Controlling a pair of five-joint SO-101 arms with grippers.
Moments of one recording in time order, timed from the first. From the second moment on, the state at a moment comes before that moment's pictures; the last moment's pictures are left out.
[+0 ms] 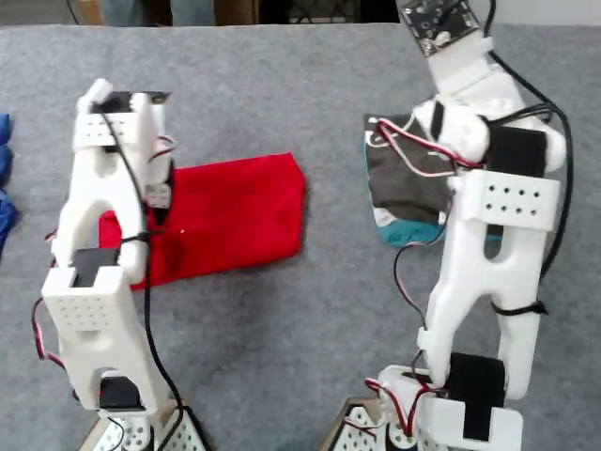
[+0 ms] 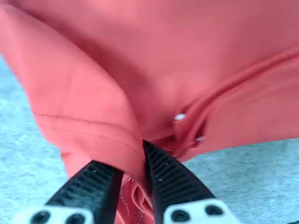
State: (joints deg) left arm -6.0 25.7 -21.1 100.3 -4.1; right arm 8.7 -12.6 -8.1 69.8 36.6
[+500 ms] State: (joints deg) left arm 11.5 25.7 -27.0 96.7 3.9; right arm 9.2 -12.6 -8.1 69.8 37.4
